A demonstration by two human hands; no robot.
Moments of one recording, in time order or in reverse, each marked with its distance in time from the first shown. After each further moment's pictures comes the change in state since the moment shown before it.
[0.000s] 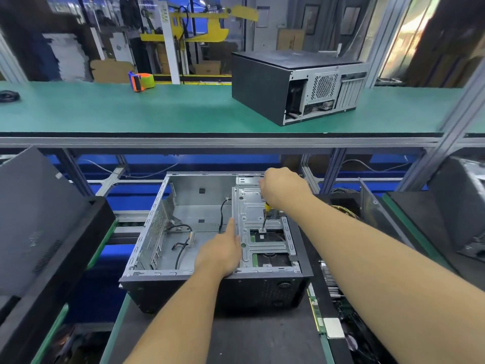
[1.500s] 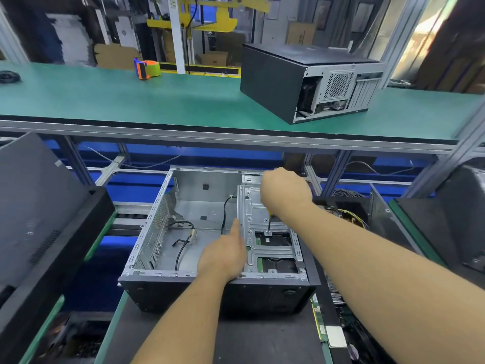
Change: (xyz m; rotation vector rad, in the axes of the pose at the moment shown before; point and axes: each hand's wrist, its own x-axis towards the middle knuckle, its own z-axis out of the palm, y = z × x) left_hand -0.002 0.000 0.000 -0.017 0.001 -0.017; right_hand 0.002 -0.022 0.006 -0.200 0.086 -0.118
